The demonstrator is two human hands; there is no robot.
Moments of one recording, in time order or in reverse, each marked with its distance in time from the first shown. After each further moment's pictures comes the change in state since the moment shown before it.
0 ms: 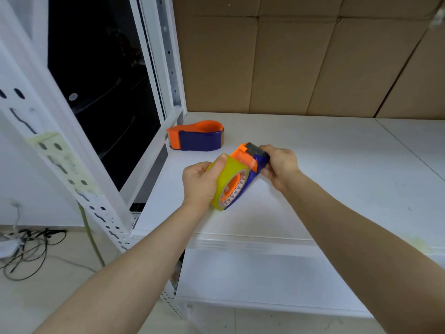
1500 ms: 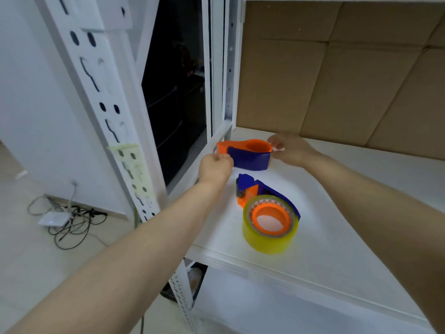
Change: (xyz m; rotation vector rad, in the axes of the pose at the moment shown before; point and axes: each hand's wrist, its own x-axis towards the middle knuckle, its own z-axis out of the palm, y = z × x) left_hand 0.067 0.040 -0.042 0.198 0.222 -0.161; right_hand 0.057 -0.052 0.084 -1.335 -0.424 -0.686
